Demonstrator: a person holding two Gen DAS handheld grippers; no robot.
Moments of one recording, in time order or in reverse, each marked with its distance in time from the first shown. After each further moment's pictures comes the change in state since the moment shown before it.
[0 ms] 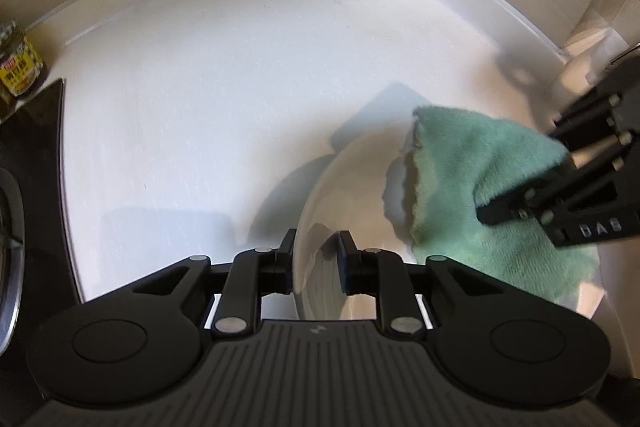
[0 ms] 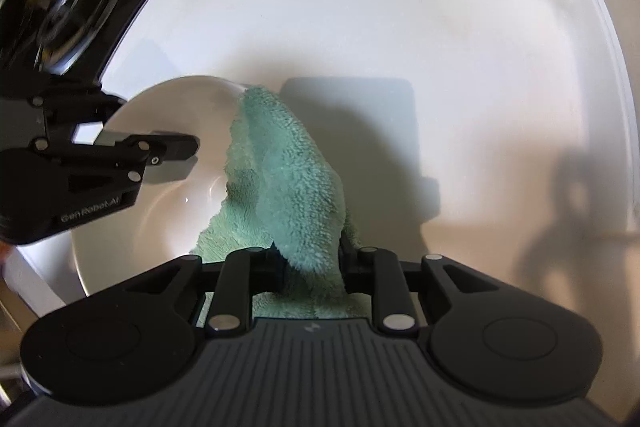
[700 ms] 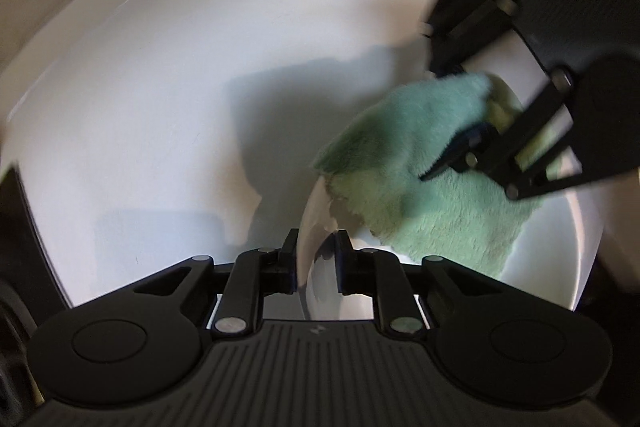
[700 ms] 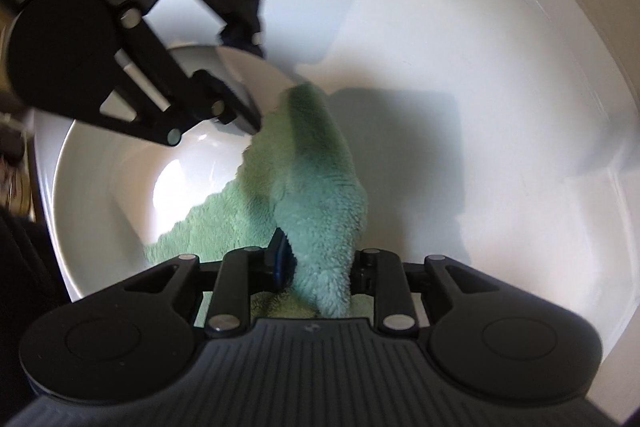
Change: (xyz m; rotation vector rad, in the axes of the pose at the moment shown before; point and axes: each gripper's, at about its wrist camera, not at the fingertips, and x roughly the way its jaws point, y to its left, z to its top) left arm -0.021 0.012 0.025 0.178 0.093 -0.067; right arm 0.030 0.023 0.102 -0.634 0.047 0.006
